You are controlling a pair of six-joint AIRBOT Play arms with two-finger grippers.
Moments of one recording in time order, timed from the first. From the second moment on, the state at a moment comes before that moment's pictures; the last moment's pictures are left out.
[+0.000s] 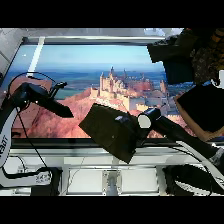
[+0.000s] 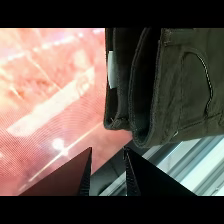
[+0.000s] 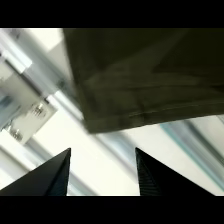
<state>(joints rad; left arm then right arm) 0.10 -1.42 1.07 -2.12 1.41 2.33 0.70 -1.17 0.93 -1.26 1.39 1.58</state>
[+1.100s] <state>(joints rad) 0.12 -1.41 1.07 -1.95 1.23 2.16 0.31 -1.34 0.79 -1.12 1.04 1.64</state>
